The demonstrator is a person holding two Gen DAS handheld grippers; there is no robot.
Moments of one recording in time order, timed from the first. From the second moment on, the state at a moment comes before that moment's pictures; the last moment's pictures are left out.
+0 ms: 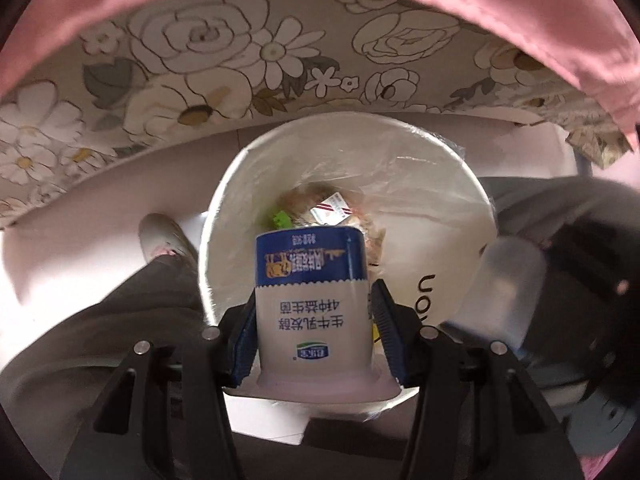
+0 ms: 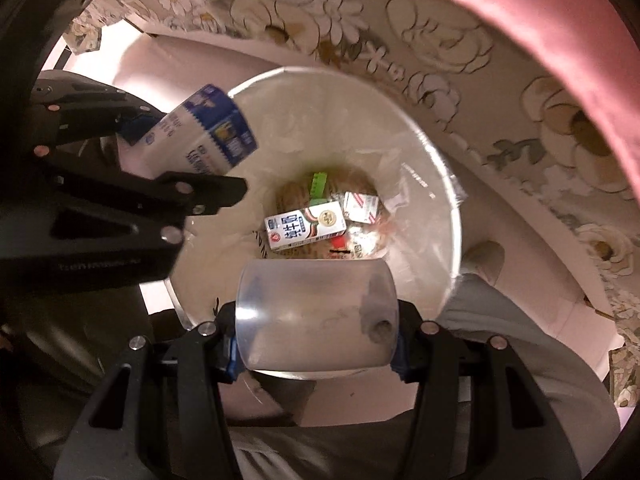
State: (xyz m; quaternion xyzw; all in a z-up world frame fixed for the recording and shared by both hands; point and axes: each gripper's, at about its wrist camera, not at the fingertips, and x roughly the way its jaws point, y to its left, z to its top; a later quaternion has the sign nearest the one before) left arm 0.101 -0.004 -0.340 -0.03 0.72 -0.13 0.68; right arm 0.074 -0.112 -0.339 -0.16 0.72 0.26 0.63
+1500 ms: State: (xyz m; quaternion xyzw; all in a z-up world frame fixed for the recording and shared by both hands) left arm 0.100 0.003 -0.385 -0.14 0.76 -0.13 0.63; right arm 0.074 -0.112 -0.381 -0.09 0.76 0.21 0.60
